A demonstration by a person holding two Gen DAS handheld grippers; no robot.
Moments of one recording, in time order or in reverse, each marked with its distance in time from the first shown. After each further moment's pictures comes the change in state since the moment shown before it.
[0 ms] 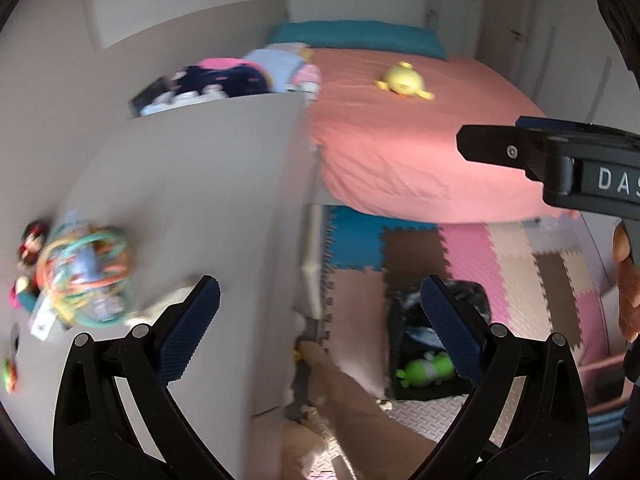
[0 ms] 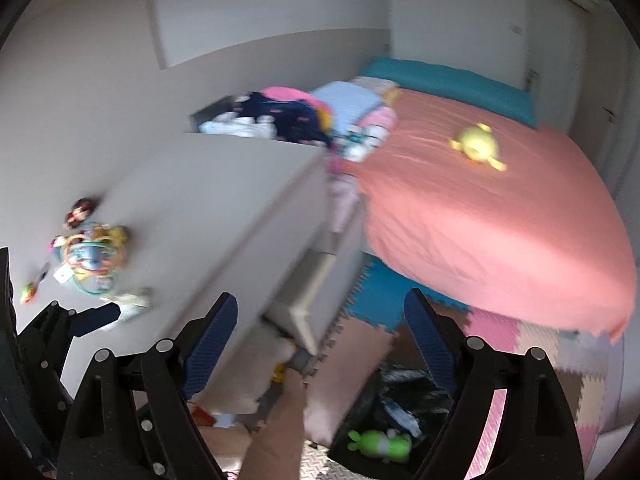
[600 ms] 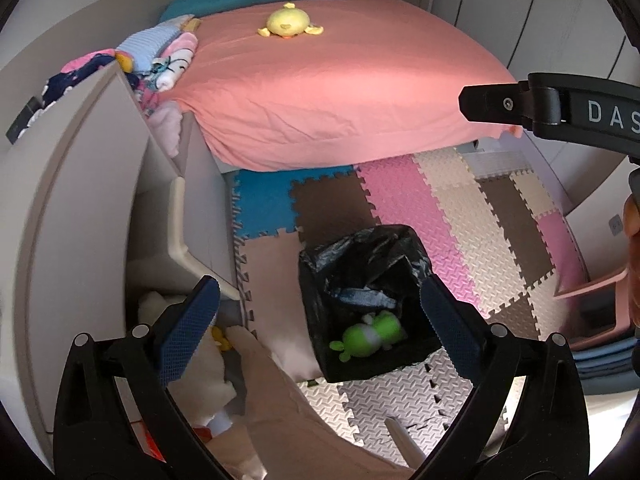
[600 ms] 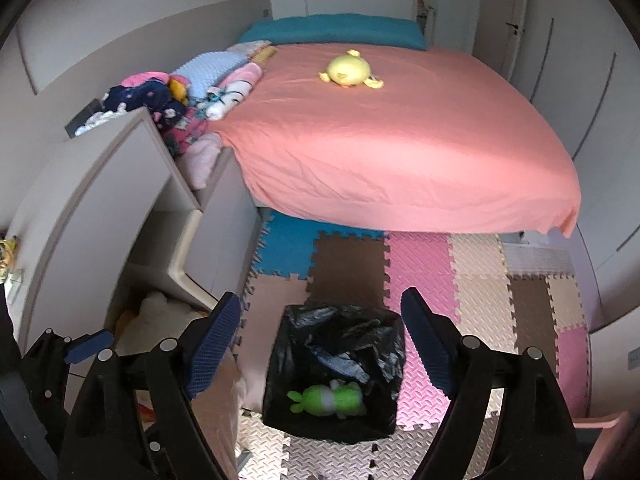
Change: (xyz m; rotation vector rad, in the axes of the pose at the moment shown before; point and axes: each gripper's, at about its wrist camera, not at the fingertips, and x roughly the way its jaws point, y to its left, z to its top) left arm 0.097 -0.186 -0.037 0.245 0.149 -0.221; right arm -0.008 -0.197 -0.129 0.303 0.092 -0.279
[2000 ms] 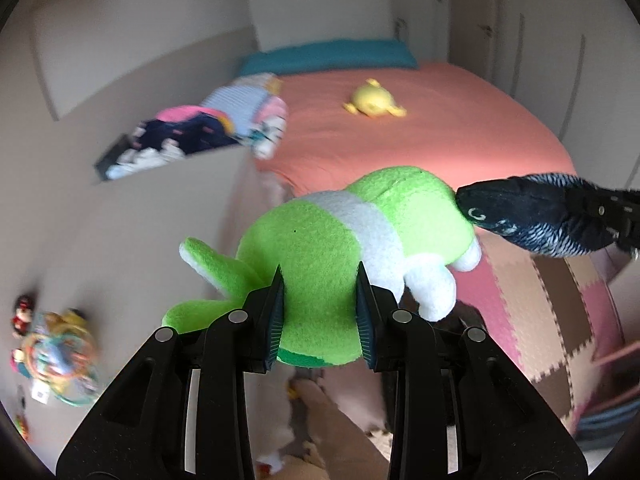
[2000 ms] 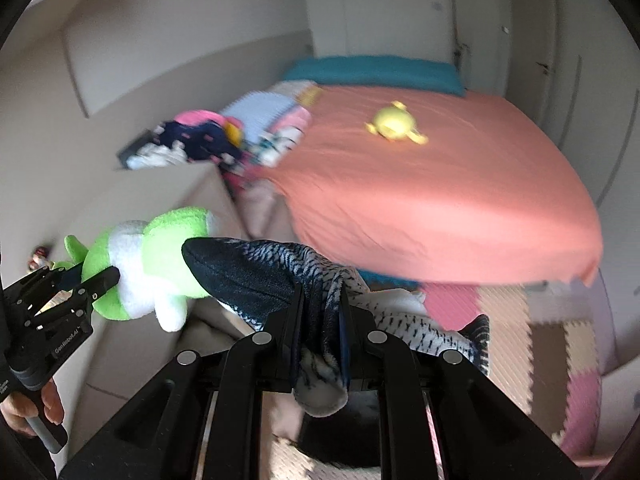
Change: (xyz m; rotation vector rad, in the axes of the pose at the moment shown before) left arm -0.087 0.099 0.051 -0.078 -0.201 0.193; right arm -0.056 0.027 0.038 -0.037 -0.090 0.075
